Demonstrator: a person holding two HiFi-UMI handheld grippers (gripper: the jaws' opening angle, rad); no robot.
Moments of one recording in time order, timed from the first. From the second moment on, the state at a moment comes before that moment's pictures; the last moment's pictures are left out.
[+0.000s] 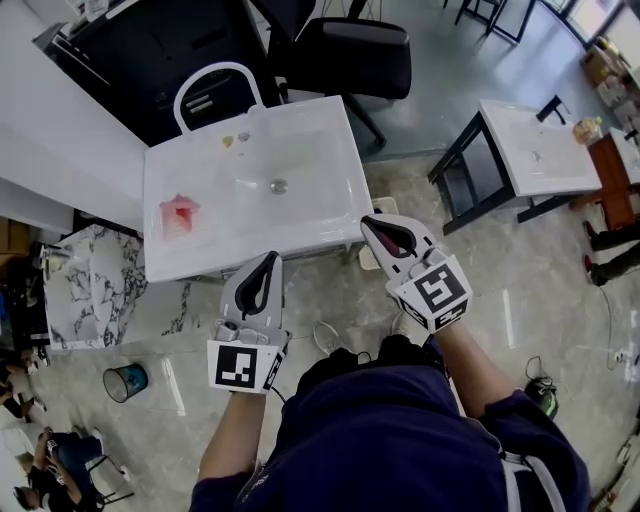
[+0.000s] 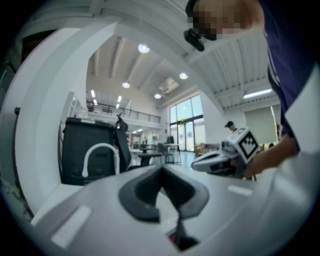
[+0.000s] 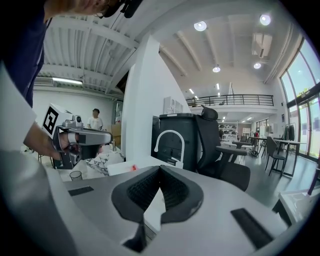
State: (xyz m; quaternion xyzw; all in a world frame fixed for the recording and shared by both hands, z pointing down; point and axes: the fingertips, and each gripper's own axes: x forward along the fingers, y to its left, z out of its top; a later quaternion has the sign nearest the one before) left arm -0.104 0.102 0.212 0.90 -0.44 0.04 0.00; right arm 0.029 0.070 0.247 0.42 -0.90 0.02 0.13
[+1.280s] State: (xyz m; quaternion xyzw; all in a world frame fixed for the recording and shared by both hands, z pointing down) left arm -0.140 0.021 0.222 0.83 -0.55 0.07 0.02; right arm -0.044 -0.025 0.256 0.27 -0.95 0.03 0.12
